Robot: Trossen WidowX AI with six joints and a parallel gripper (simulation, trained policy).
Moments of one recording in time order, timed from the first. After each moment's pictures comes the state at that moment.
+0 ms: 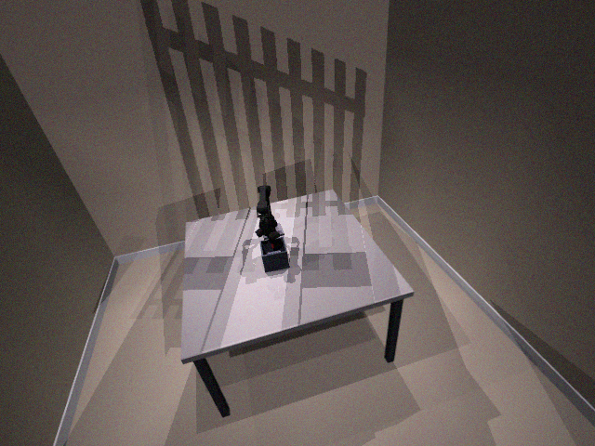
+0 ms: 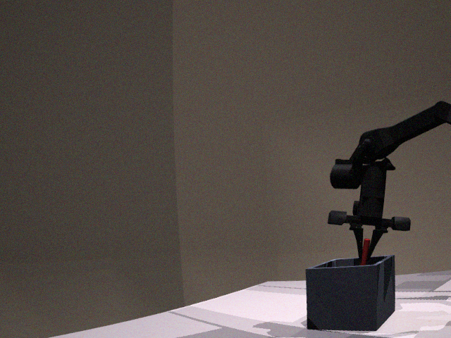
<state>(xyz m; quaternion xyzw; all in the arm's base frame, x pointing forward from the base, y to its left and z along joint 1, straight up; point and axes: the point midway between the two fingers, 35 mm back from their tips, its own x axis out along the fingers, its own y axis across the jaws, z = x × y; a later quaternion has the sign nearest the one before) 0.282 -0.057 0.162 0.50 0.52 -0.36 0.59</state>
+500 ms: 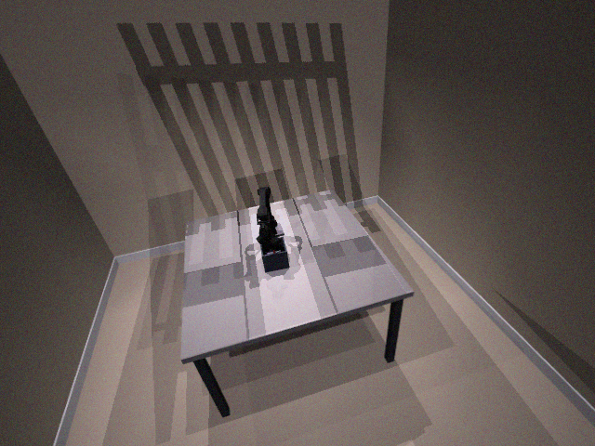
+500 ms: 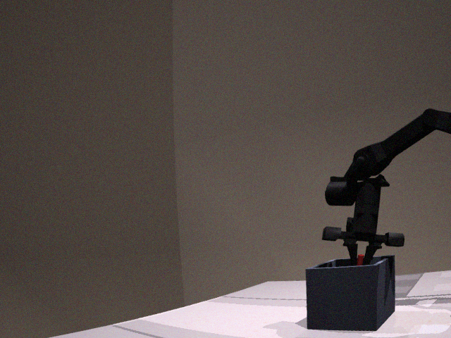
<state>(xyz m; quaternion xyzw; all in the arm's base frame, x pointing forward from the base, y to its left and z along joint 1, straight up) 0.298 -0.059 0.129 0.50 0.54 -0.34 0.58</state>
